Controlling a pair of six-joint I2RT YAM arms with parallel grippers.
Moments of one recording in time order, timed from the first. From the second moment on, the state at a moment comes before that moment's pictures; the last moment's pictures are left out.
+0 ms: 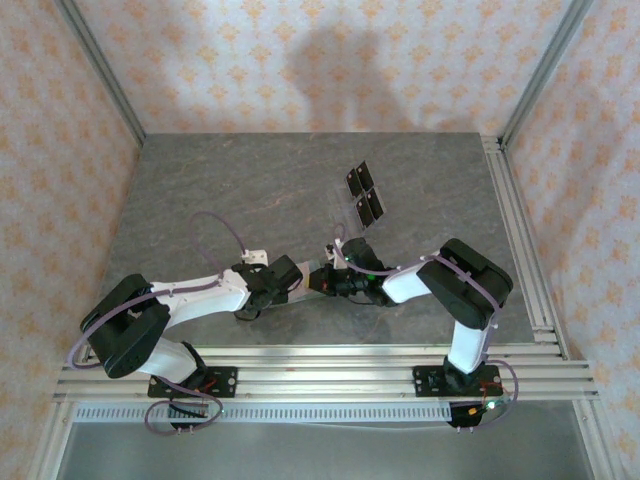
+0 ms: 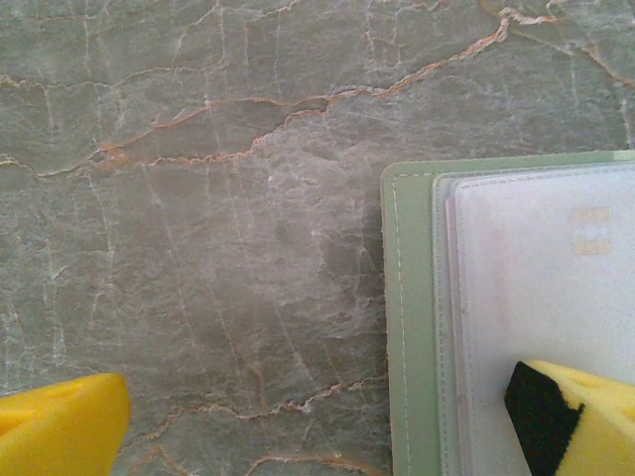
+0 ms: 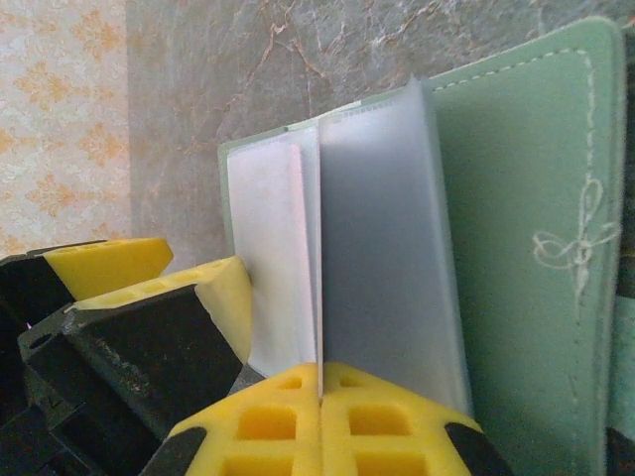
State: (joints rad) left arm -0.77 1.44 0.69 -0.65 -0.50 -0.96; right arm 0.76 1.81 0.64 0.57 -0.55 0.98
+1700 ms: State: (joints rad) left arm -0.77 1.44 0.68 -0.64 -0.51 -0.97; right arm 0.74 1.85 0.66 0.62 -0.60 1.03
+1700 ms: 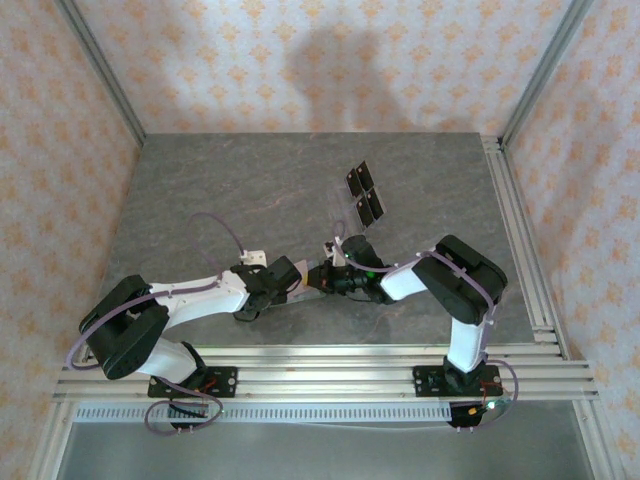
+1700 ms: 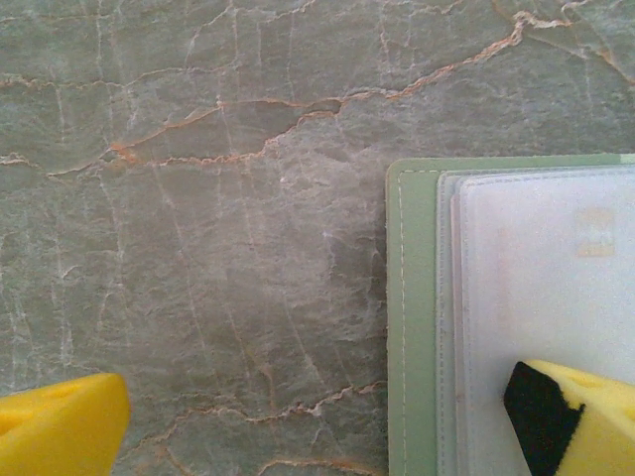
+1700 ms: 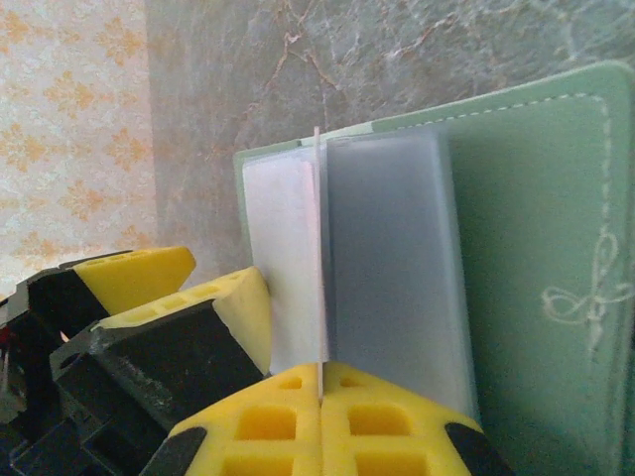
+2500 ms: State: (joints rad) left arm -0.77 1.43 0.68 -0.64 -0.51 -0.98; right arm 0.75 1.88 0.66 0.65 -0.62 1.03
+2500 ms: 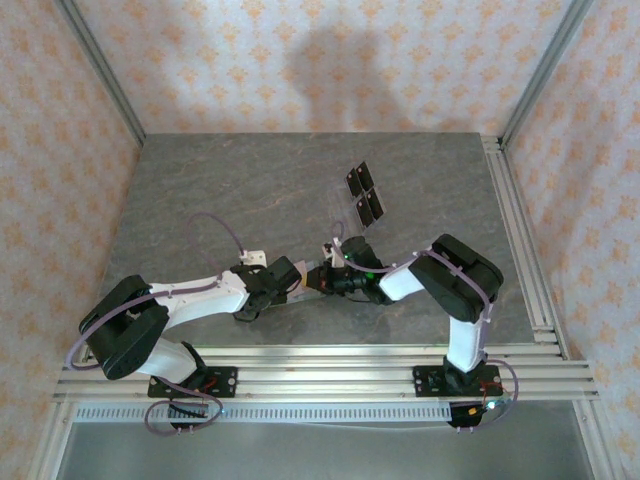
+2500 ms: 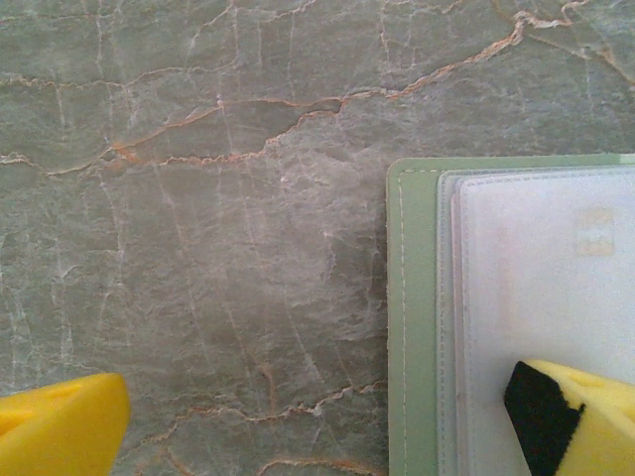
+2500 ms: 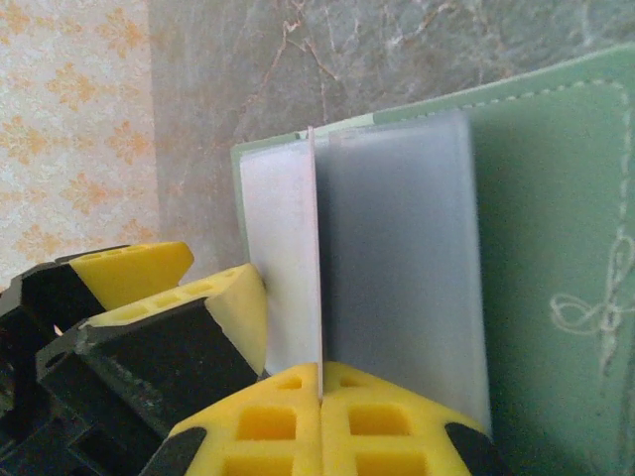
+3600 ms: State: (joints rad) left arm -0.77 1.43 0.68 -0.64 -0.51 -0.98; right arm 0.77 1.94 0.67 0.72 -0.65 1.05
